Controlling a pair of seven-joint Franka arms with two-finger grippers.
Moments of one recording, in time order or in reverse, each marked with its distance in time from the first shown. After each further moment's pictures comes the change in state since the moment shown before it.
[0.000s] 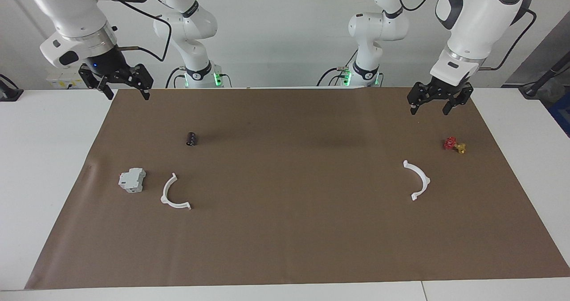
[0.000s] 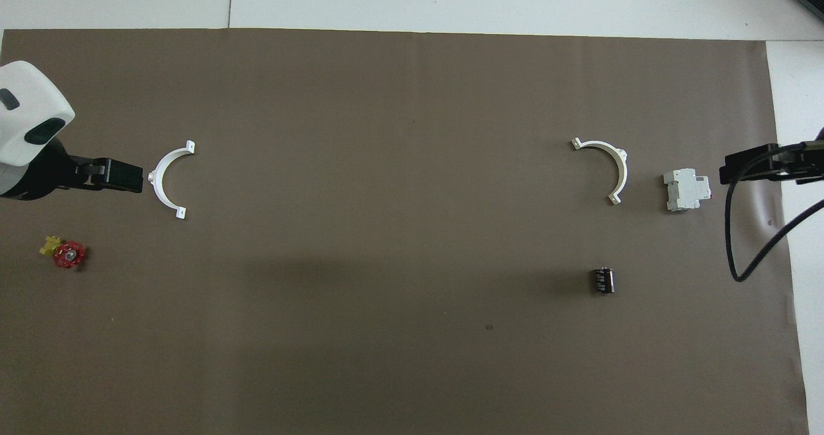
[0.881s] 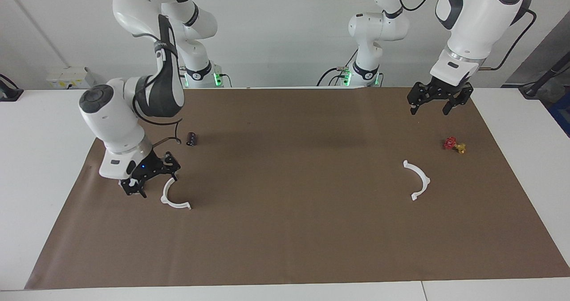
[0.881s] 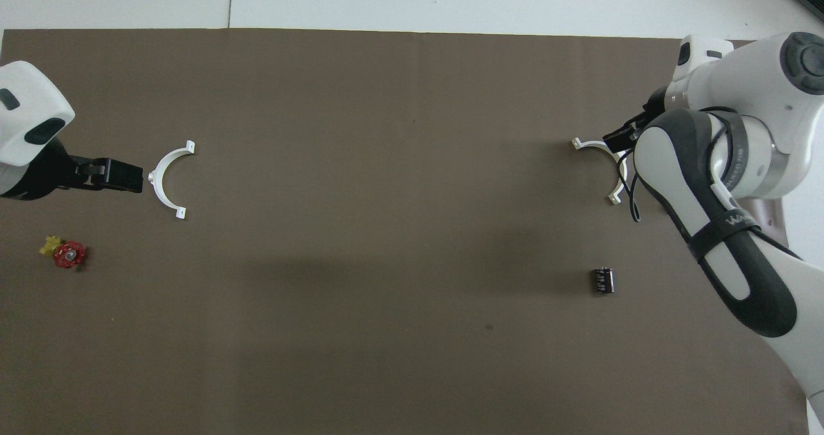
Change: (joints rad) left arm 0.000 0.000 0.000 0.000 0.000 0.000 0.000; right arm 0.001 0.437 0.018 -0.078 0.128 0.623 -0.738
